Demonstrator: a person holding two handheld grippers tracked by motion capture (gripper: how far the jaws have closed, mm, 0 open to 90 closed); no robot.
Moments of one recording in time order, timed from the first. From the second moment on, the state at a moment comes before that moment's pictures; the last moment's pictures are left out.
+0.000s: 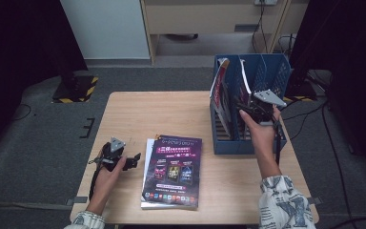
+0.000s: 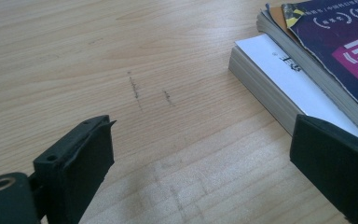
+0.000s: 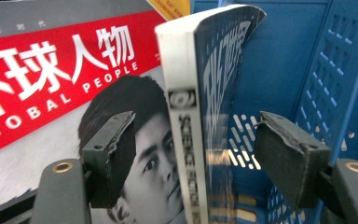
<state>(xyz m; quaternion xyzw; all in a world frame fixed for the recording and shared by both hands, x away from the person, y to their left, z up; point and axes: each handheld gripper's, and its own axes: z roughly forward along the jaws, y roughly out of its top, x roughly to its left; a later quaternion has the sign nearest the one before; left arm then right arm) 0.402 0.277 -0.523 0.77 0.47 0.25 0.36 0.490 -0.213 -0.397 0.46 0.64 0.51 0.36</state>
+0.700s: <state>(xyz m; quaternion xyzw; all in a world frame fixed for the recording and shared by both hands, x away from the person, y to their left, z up) 0.402 0.276 -0.523 0.77 0.47 0.25 0.36 0.462 -0.224 -0.413 0.46 0.64 0.51 0.34</state>
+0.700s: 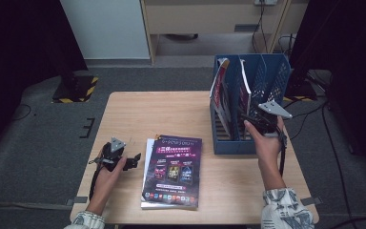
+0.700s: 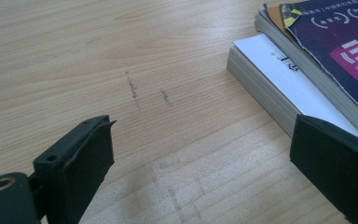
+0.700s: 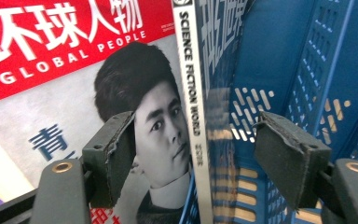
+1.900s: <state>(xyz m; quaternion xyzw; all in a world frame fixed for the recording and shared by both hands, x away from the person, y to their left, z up) 0.398 0.278 -0.518 0.76 0.47 0.25 0.37 0.402 -0.230 -0.432 0.43 0.67 0.50 0.35</state>
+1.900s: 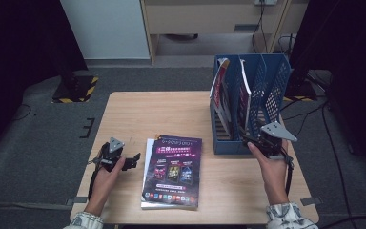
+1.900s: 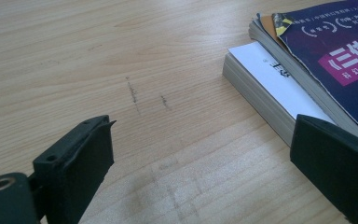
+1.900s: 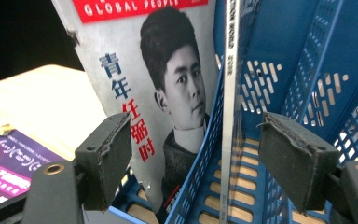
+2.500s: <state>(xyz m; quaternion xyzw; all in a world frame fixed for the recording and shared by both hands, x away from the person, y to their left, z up) 0.398 0.278 -0.517 0.76 0.47 0.25 0.37 0.389 -0.210 -0.427 0.42 0.68 0.51 0.32</state>
